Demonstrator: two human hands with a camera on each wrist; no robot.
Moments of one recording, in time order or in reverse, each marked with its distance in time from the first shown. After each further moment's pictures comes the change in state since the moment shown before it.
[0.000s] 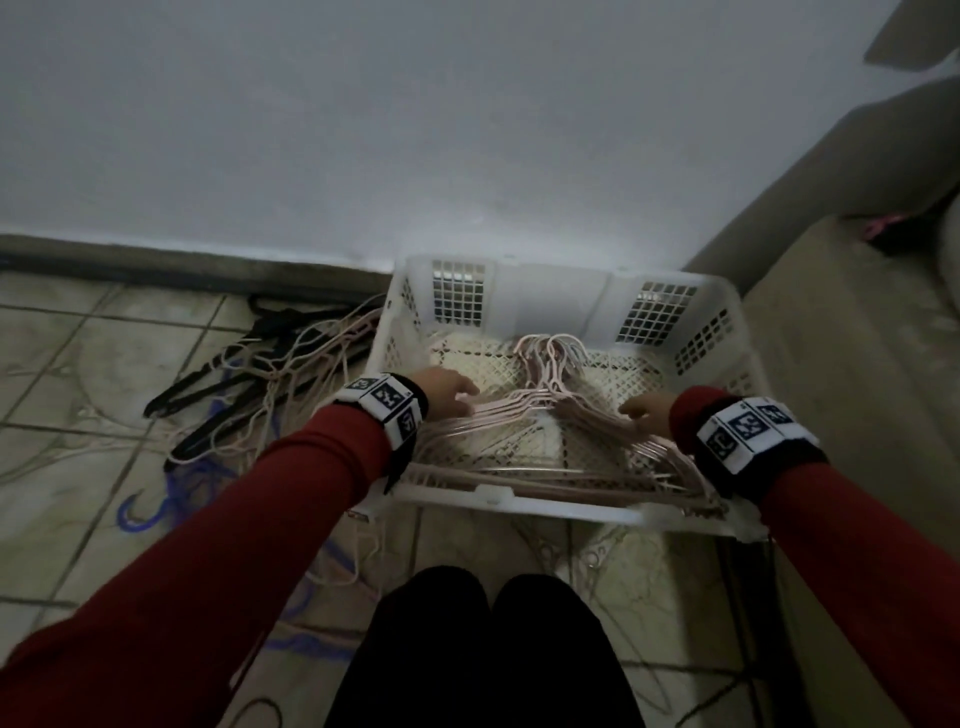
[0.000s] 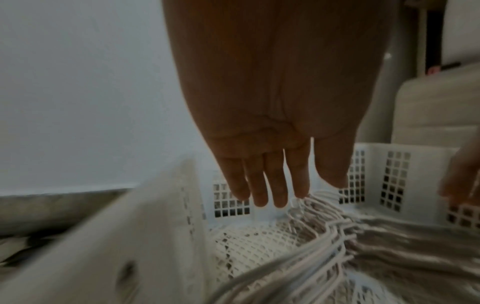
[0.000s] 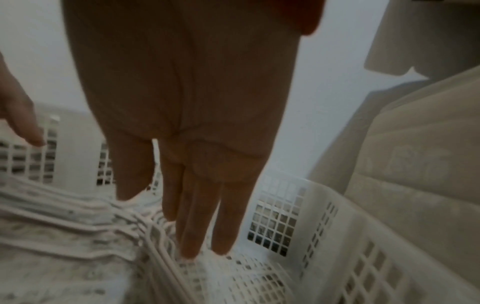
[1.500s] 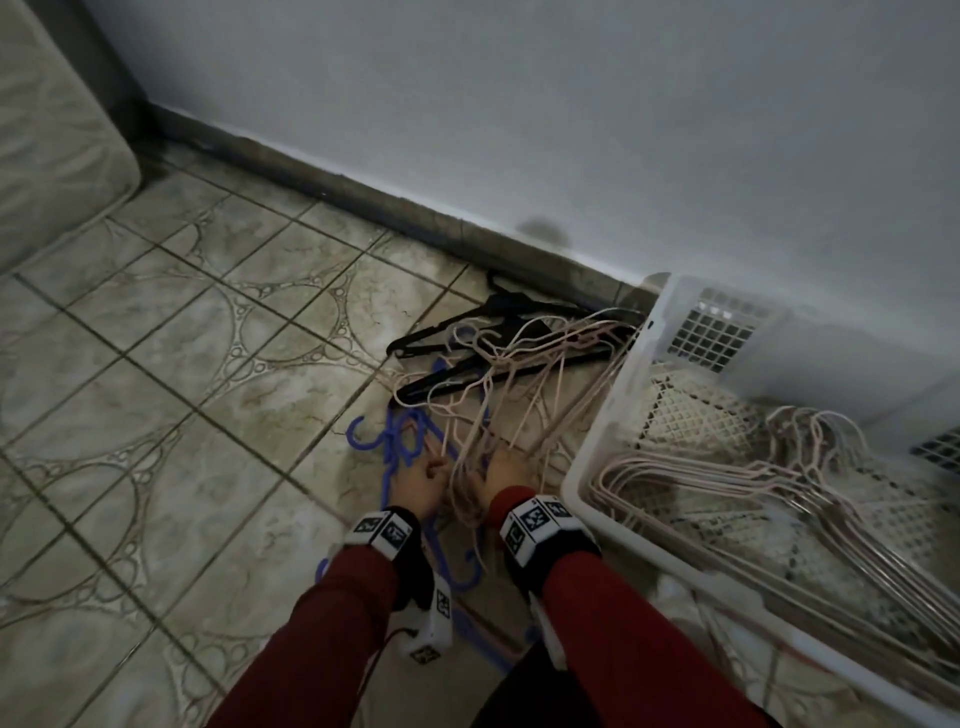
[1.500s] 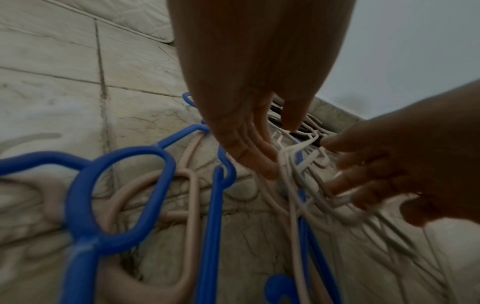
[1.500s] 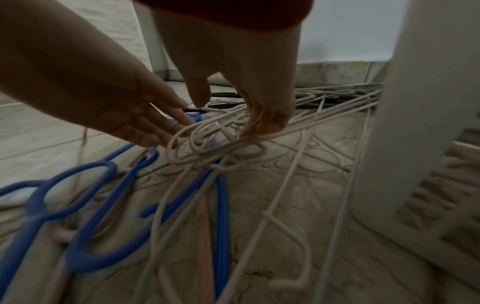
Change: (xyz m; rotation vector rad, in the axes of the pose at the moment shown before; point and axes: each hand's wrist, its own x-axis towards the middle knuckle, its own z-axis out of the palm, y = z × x) left_hand -0.099 -0.186 0.183 -1.102 0.530 -0.794; right_hand 0.040 -0.379 0.097 0.383 0.026 -0.395
